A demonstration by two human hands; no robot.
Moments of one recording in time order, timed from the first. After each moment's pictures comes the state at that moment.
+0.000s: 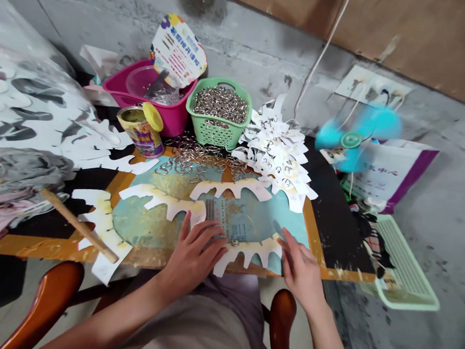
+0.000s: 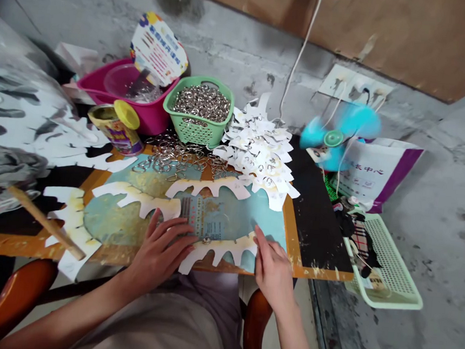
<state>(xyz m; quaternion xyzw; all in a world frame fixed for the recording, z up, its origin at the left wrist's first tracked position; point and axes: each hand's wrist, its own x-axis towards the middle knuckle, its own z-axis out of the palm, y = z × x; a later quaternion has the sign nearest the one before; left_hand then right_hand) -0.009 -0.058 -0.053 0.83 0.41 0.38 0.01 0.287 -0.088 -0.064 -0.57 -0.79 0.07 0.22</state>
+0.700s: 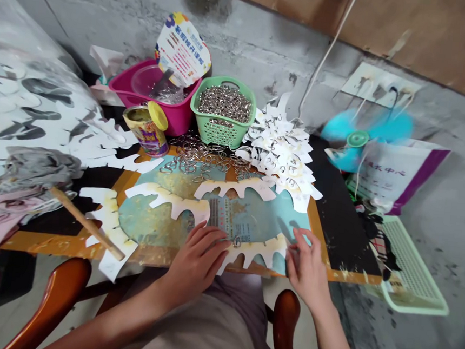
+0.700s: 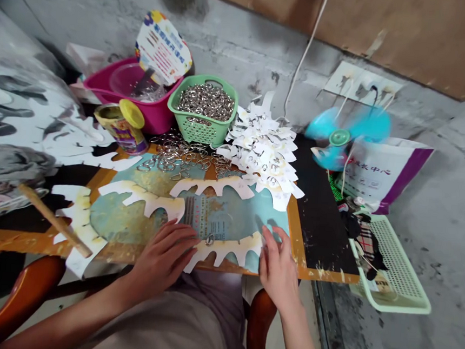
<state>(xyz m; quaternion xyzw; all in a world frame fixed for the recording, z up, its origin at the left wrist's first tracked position) -0.015 -0.065 -0.057 0.84 0.39 0.37 0.09 0.286 -0.088 -0.058 -0.61 -0.76 0.02 0.21</state>
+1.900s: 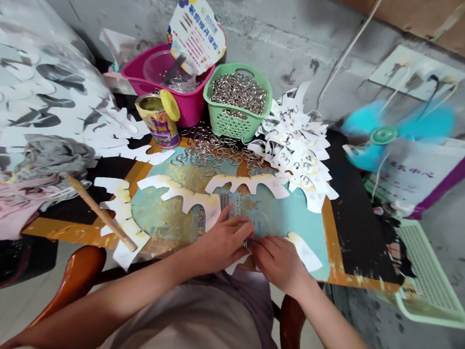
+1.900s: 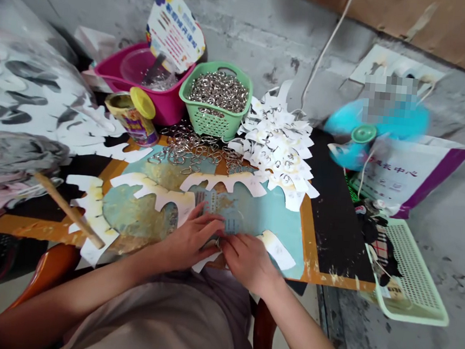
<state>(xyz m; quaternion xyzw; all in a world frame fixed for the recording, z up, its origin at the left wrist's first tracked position) -0.001 -0.030 -0.058 0.89 0.34 0.23 0.20 0.212 -0.050 -0.051 -0.31 -0.93 -0.01 0.18</state>
